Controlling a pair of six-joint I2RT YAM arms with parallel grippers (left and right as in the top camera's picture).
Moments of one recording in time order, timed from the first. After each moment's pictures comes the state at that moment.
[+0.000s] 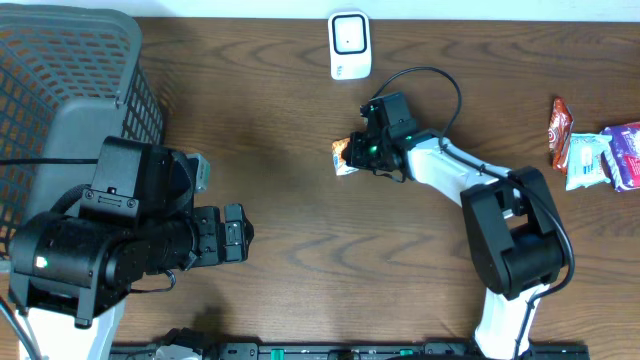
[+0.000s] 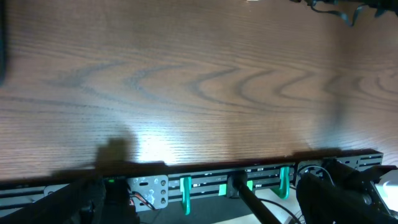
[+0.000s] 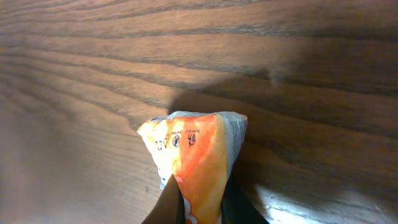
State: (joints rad) left arm -0.23 1.12 1.60 -1.69 0.23 -0.33; right arm 0.39 2.03 1.21 -0.22 -0.38 0.55
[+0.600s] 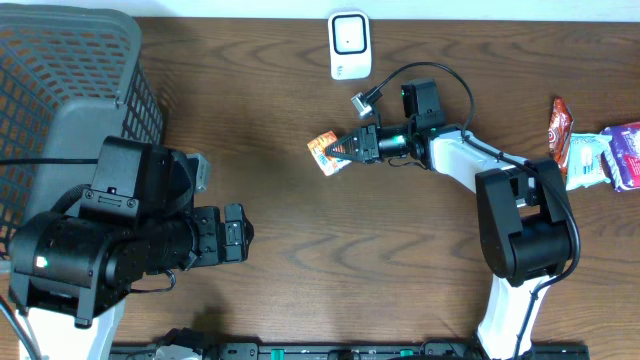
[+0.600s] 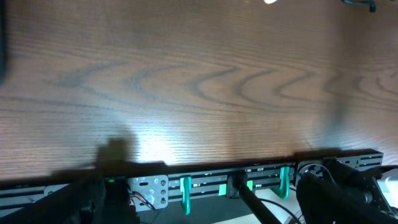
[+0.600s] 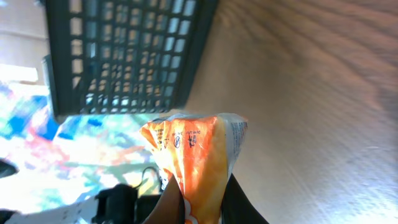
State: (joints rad) left arm -0.23 1.12 1.60 -1.69 0.23 -0.33; right arm 0.27 2.07 1.22 -0.03 -1.26 0.42
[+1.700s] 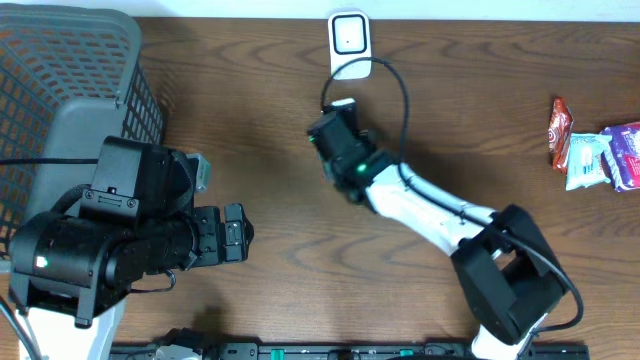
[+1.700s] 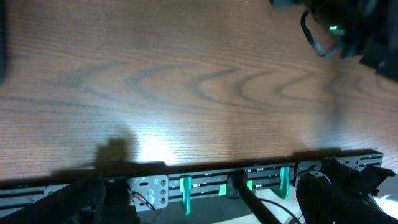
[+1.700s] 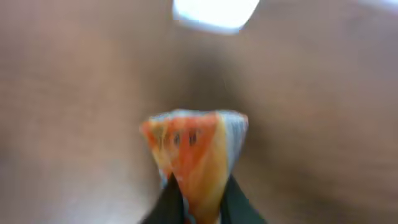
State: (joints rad) left arm -0.23 1.12 1.60 -1.69 0.23 -0.33; right arm 0.71 1.89 1.22 -0.22 0.56 0.30
